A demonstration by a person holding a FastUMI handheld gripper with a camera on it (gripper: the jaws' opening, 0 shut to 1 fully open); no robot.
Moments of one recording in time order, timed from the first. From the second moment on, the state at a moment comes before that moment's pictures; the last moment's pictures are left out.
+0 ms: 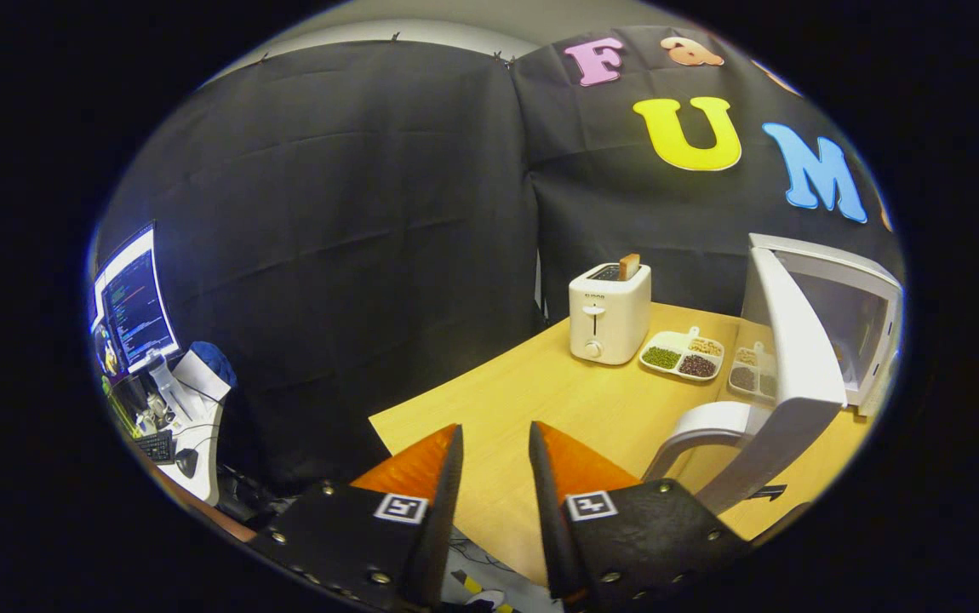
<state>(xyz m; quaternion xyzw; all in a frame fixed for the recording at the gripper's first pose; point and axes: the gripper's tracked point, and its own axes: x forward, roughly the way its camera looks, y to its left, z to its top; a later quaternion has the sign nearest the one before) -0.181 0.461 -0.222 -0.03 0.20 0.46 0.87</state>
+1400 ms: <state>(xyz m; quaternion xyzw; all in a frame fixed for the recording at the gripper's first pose) -0.143 0.393 -0.236 -0.06 0.22 0.38 0.90</state>
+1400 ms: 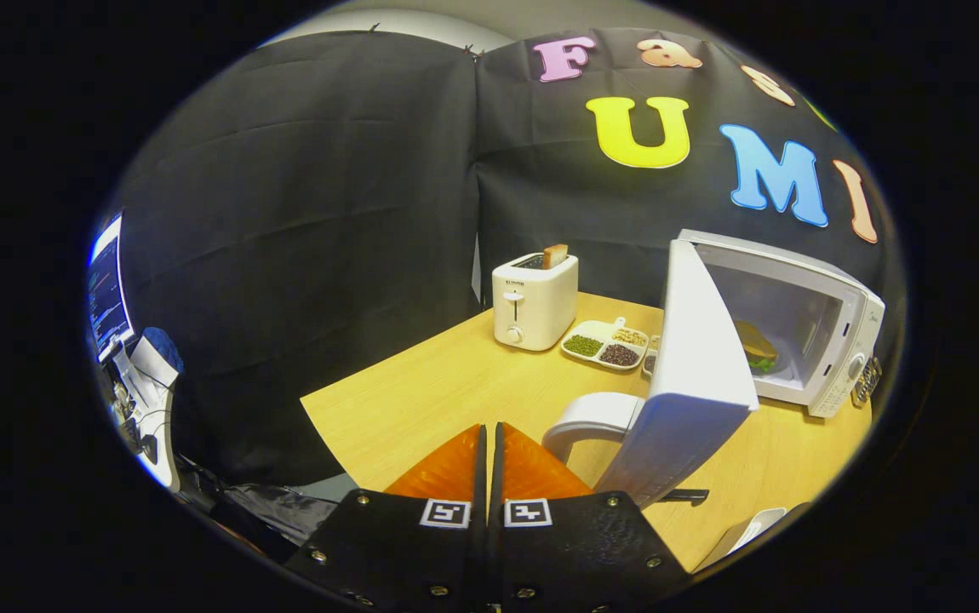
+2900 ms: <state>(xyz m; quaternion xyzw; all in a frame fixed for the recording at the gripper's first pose) -0.049 0.209 -0.223 -0.04 0.24 0.22 0.95</state>
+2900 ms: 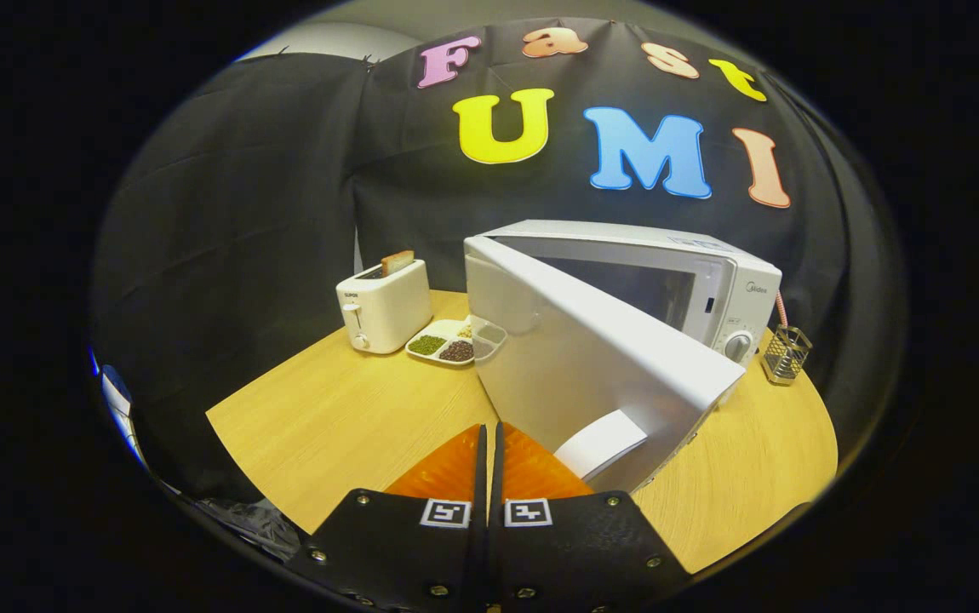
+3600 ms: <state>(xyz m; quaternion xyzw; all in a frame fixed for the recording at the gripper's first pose) 0.010 0.139 -0.222 -0.03 0.24 0.17 0.95</state>
